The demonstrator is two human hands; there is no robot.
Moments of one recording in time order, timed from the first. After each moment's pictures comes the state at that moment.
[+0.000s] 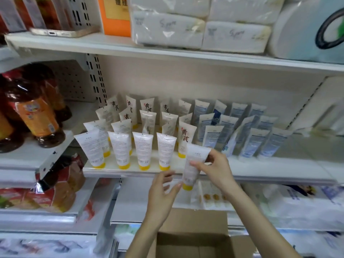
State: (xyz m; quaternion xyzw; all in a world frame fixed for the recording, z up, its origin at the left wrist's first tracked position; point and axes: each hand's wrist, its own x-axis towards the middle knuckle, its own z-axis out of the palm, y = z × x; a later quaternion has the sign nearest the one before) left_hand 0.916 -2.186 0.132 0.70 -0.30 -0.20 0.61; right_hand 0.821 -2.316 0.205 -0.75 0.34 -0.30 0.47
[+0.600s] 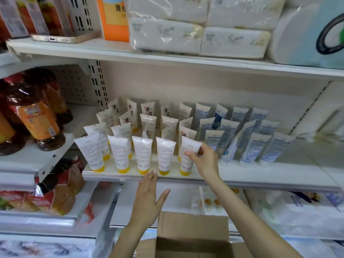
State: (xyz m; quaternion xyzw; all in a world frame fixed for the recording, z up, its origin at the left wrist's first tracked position) left_hand 0.955 -2.178 0.090 0.85 -0.42 -0.09 0.31; right_hand 0.866 -2.345 0.186 -0.77 0.41 -0.31 0.39
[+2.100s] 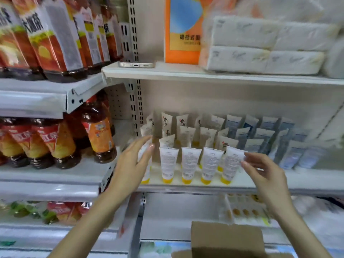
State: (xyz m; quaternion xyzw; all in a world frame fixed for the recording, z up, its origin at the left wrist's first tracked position) left_hand 1.096 -2.075 0.251 0.74 -0.47 0.04 0.47; right_hand 0.843 -2.248 0.244 -0.74 0.39 -0.43 0.34
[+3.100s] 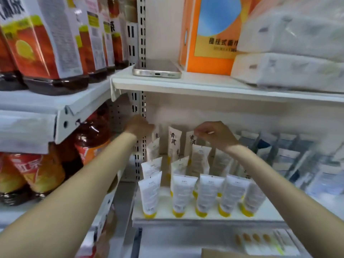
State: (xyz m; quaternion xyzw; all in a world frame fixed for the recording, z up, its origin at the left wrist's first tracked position) left_hand 1.259 -2.209 0.301 0.87 -0.36 -0.14 0.32; right_hand 1.056 -2.342 0.293 -0.90 0.25 -0.23 0.29
